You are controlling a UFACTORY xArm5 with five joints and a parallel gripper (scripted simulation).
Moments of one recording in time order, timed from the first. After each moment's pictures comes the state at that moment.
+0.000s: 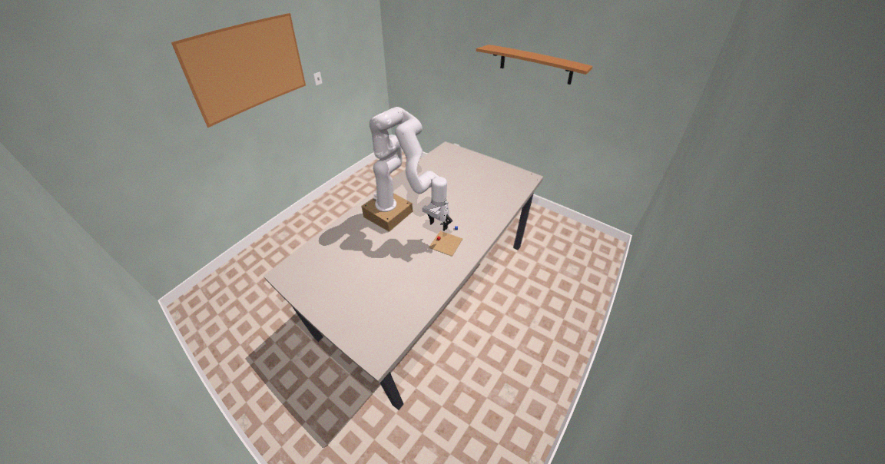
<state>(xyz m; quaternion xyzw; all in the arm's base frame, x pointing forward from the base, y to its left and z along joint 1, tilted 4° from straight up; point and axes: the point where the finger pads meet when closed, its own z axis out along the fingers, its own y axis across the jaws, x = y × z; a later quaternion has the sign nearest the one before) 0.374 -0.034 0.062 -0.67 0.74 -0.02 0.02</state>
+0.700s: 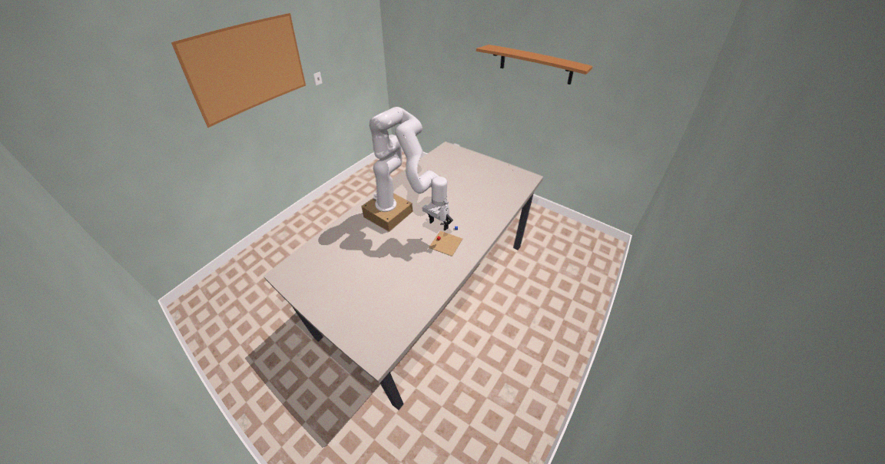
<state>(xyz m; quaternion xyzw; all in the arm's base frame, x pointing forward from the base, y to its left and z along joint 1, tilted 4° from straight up) 0.374 -0.031 0.062 -0.66 0.75 -0.02 0.02</state>
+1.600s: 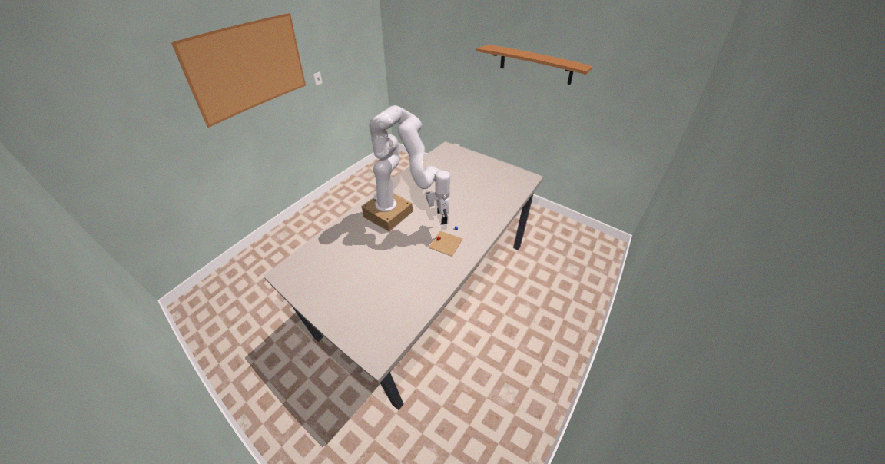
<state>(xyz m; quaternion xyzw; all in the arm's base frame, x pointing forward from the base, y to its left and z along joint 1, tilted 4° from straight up) 0.355 0.043 0.049 -0.37 0.93 -0.01 0.03</state>
